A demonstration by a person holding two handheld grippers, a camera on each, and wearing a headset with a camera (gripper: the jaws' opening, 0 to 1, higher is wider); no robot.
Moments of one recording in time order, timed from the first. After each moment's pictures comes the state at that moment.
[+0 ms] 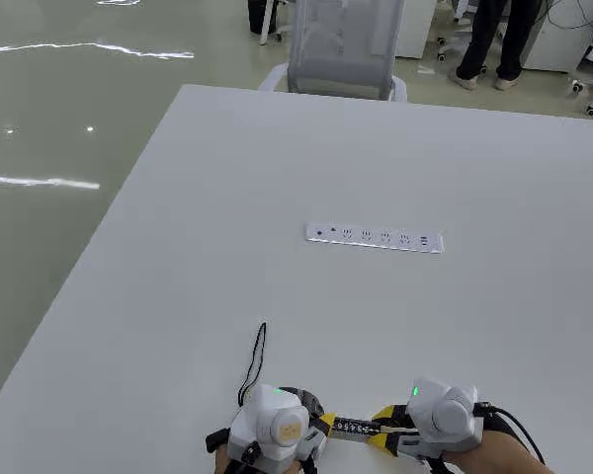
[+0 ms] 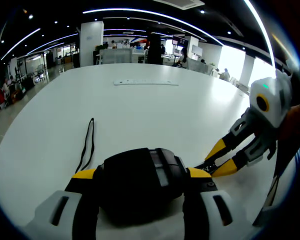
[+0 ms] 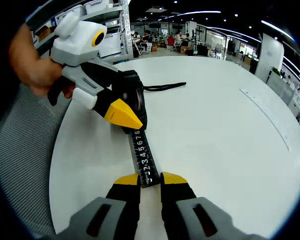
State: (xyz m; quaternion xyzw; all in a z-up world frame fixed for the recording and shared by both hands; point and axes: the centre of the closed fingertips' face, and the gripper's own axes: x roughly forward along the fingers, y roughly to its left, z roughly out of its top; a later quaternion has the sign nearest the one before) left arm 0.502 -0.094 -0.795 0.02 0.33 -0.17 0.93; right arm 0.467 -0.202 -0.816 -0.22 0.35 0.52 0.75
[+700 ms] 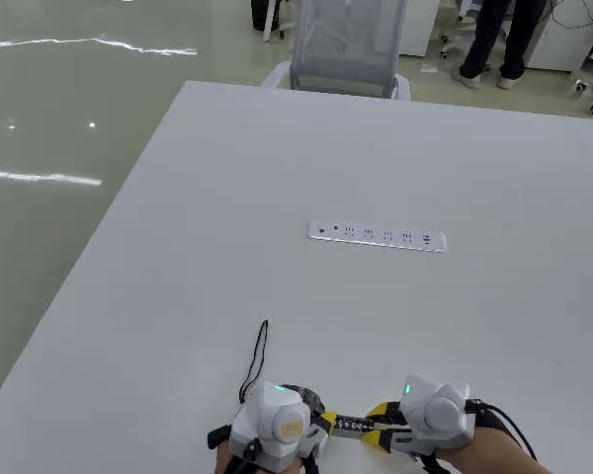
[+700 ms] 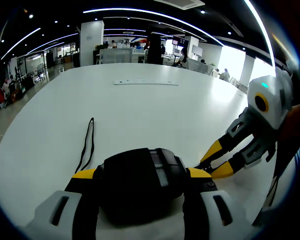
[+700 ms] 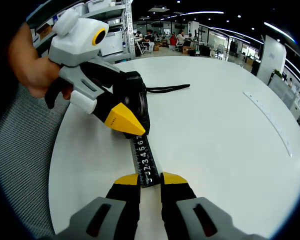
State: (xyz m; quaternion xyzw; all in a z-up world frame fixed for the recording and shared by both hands) left arm 0.502 -0.095 -0.796 0.02 0.34 -0.17 0.93; right arm 0.468 -0.190 -0.815 -0.22 0.35 0.53 0.74
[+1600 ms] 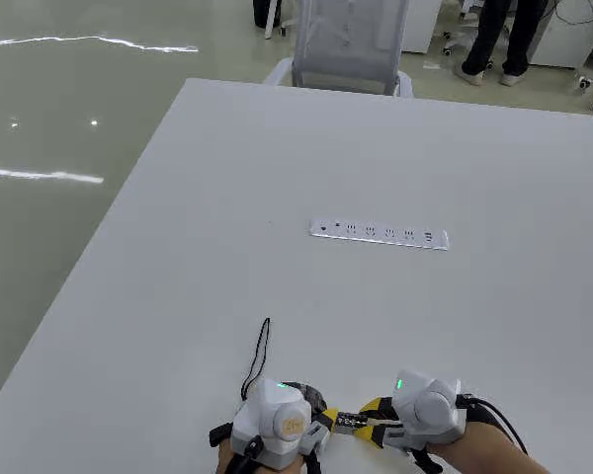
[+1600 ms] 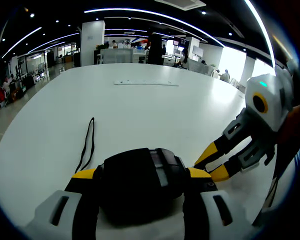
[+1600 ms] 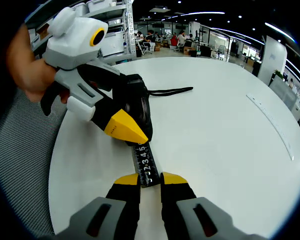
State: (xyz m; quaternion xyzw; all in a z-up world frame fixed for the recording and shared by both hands) left arm 0.502 -0.095 -0.795 0.01 0.33 -0.17 0.93; right arm 0.470 -0.178 -0.816 -0.22 0.35 0.53 0.74
